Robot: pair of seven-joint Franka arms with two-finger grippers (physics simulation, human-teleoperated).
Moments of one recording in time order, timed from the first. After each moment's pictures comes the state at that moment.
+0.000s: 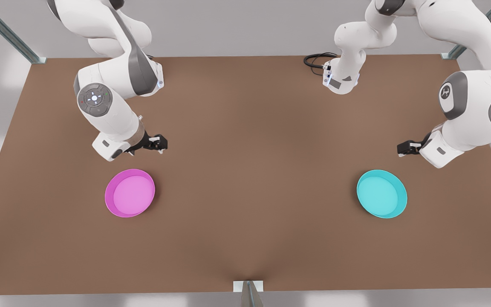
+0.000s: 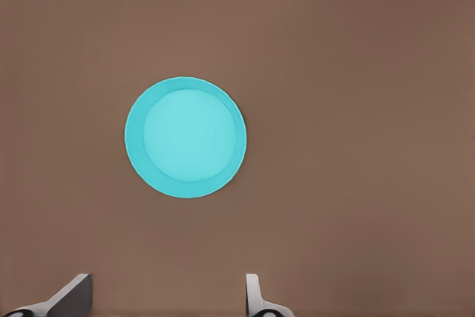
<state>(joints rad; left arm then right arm) 0.04 0.20 -0.03 -1.44 0.04 1.51 0.07 0.22 0.20 0.16 -1.45 -0.02 1.59 0.32</state>
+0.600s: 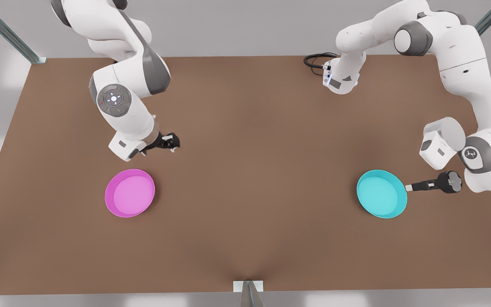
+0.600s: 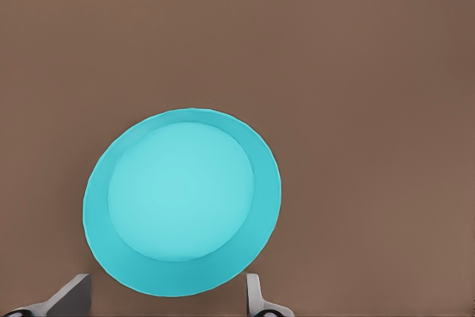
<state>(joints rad) 0.34 0.57 -0.04 -1.47 -0.30 1.78 0.26 0.26 0.24 0.17 -1.42 -0.03 1.59 0.31</state>
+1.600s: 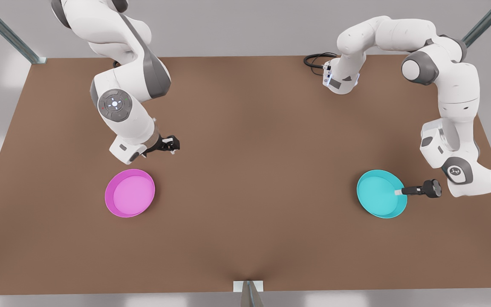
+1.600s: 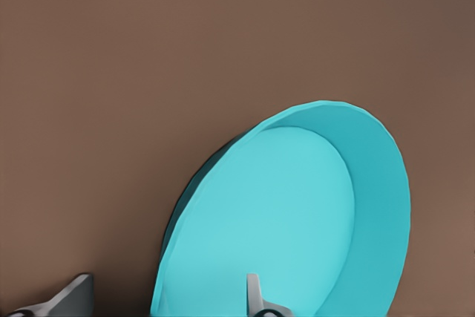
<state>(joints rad) 0.47 0.86 -0.04 -1.46 -0.47 1.94 0.60 0.27 0.25 0.17 -1.41 -0.03 1.59 0.31</state>
